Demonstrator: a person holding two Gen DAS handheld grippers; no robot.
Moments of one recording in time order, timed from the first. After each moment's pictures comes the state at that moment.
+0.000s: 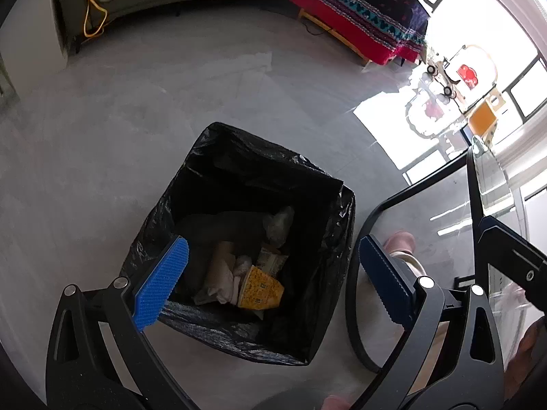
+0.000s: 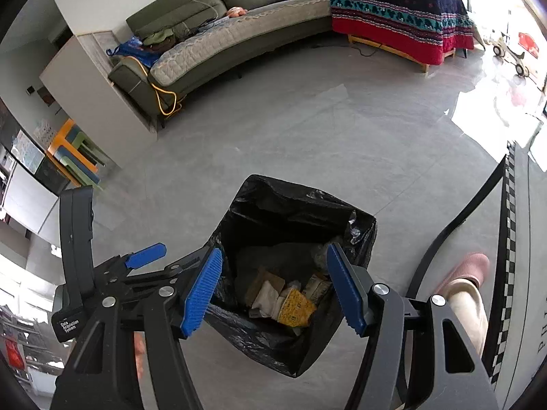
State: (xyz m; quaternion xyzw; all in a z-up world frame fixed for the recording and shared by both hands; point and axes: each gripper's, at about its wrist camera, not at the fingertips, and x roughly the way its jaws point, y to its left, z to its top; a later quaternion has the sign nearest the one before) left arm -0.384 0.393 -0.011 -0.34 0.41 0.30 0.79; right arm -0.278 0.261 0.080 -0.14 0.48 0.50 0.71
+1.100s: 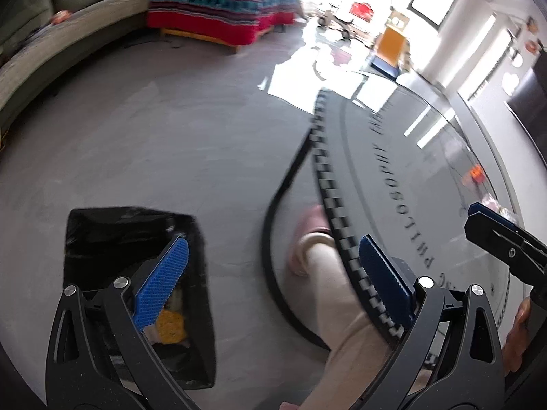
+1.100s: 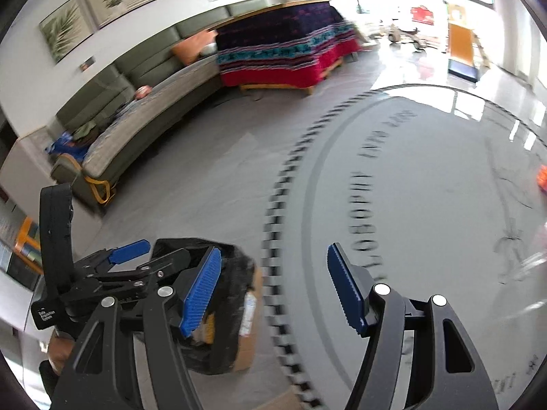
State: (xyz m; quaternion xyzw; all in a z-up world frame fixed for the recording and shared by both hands) left arm -0.192 0.232 0.062 -0.20 0.45 0.11 0.87; right arm -0.140 0.030 0.131 -0.02 0.45 0.35 0.82
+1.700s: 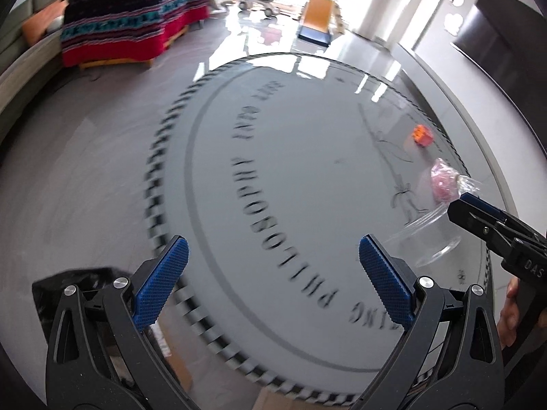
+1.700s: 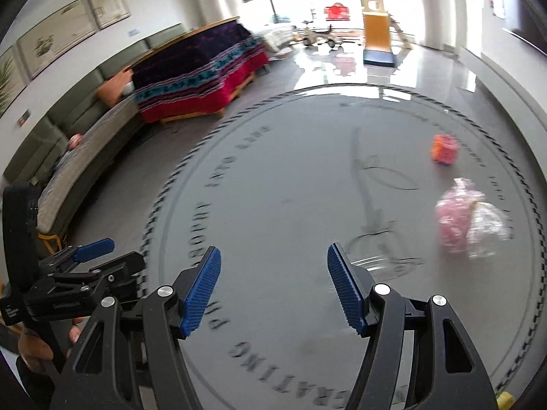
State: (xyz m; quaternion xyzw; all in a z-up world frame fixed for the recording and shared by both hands) left arm -0.076 0.109 0.097 -0.12 0.47 -0.02 0.87; right arm -0.061 -0.128 0.138 0.02 0.45 0.21 0.87
